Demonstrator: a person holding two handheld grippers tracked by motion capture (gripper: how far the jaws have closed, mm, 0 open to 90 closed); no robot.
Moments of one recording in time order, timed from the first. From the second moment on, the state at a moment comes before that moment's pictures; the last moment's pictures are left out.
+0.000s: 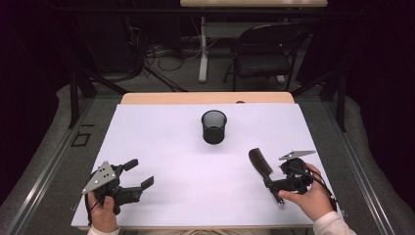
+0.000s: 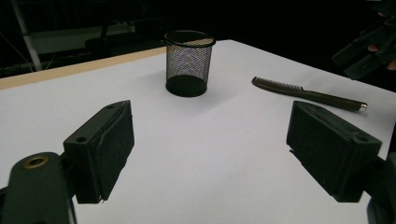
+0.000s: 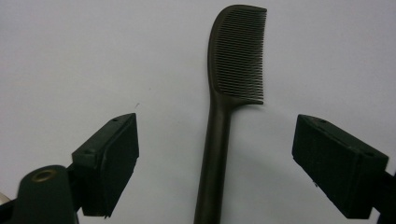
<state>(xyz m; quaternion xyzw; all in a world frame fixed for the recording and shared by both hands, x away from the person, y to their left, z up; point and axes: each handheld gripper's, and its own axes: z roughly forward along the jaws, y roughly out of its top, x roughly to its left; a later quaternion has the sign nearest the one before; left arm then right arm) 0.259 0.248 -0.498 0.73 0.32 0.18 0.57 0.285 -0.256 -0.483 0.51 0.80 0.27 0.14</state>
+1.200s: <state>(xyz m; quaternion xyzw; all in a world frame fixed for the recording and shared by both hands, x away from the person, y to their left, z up) 0.259 0.247 -0.499 0.73 0.32 0.18 0.57 0.330 -0.235 -0.486 0.56 0.82 0.12 0.04</state>
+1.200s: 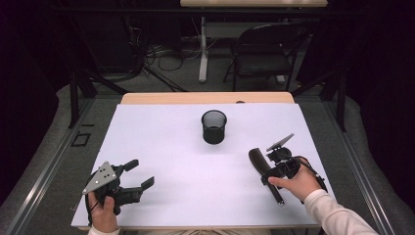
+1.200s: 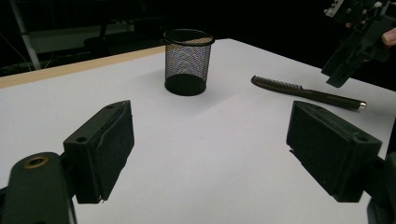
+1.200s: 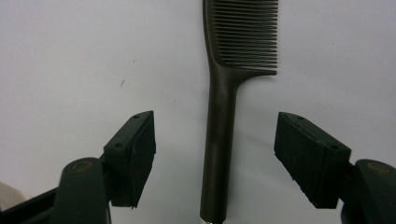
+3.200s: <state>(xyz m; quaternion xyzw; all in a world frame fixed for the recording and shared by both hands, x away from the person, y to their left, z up) 0.259 0.246 -0.501 0.74 0.32 0.18 0.57 0.339 -0.233 -0.523 0.60 0.80 0.07 0.01</state>
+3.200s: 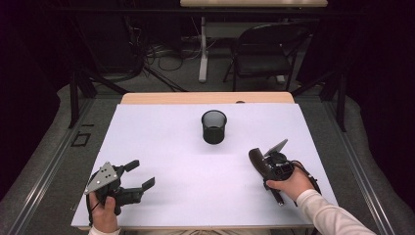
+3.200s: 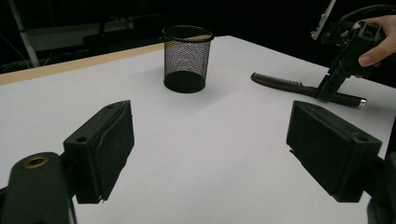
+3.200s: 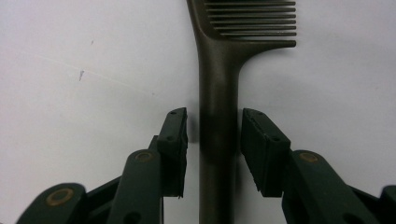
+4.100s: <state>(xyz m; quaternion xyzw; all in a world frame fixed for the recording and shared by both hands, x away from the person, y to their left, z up) 0.260 0.247 -0.501 0.74 0.33 0.18 0.57 0.340 -0.234 -0.524 0.60 0.80 0.05 0.00</state>
